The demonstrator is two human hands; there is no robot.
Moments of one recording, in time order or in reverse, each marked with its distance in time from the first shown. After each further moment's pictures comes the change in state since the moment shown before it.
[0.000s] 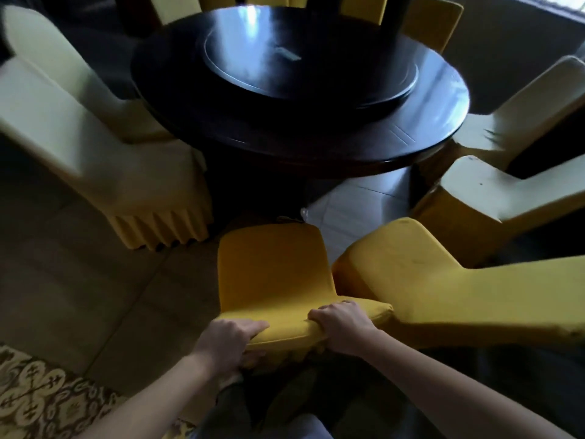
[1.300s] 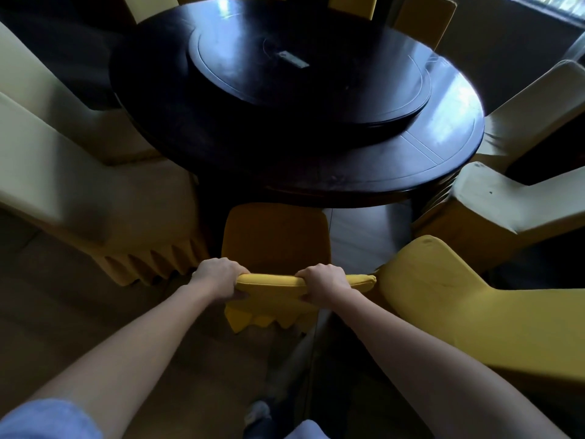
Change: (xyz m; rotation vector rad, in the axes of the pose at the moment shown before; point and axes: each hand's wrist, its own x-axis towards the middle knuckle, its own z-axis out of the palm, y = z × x) left_hand 0.133 -0.262 -0.129 0.015 -0.084 -0.171; right_hand 0.268 -0.020 -0.114 0.165 0.081 0.255
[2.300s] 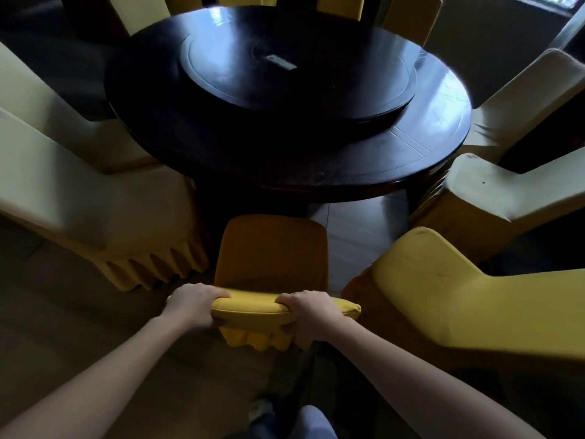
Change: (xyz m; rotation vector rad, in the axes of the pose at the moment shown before) left_hand -0.058 0.009 0.025 0.088 -0.032 -0.082; right_hand -0.064 -0.018 0.029 0.097 -0.033 -0.154
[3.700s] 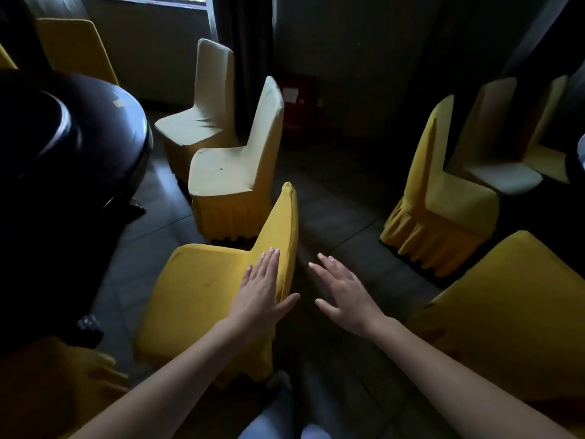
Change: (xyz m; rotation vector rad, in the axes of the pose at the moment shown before) left_hand 0.102 0.760 -0.016 -0.208 0.081 0.822; right_hand -0.548 0.428 0.030 0.274 0.632 0.865
